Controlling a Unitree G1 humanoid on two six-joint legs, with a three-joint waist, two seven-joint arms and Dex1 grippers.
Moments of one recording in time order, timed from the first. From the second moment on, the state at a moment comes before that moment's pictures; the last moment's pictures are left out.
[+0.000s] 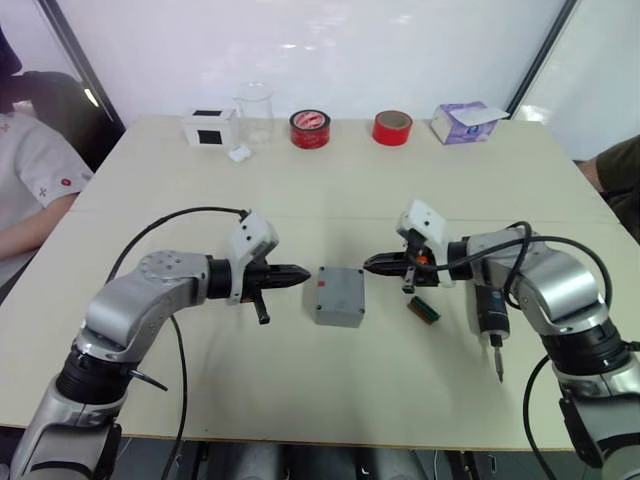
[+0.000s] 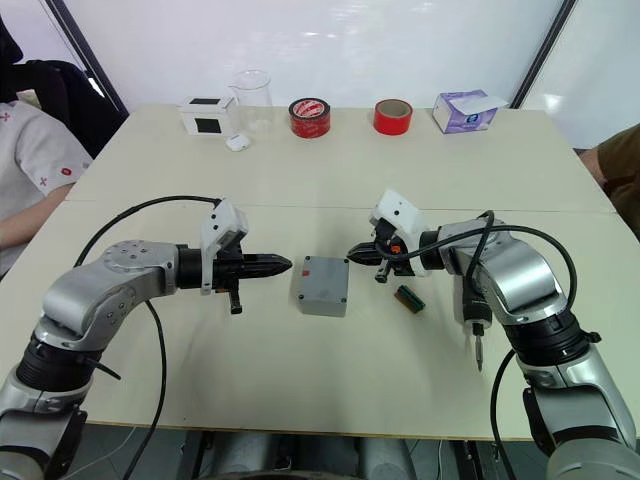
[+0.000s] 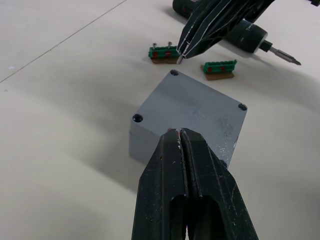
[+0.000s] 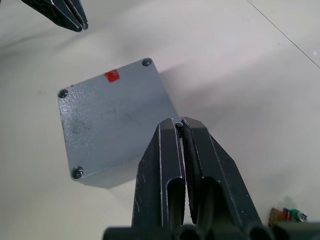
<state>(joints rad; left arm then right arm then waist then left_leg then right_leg) -0.47 0.66 -0.12 -0.36 -0.58 0.86 -0.85 -0.61 -0.73 0.18 -0.24 0.41 0.91 0.96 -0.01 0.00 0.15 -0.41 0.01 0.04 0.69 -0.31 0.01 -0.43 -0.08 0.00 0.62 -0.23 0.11</state>
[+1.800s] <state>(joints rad) -0.45 0.65 -0.12 -0.37 -0.58 0.86 -0.82 -0.65 -0.72 0.27 -0.16 0.34 0.86 1.00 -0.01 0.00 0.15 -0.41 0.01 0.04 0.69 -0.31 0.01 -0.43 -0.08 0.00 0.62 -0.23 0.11</state>
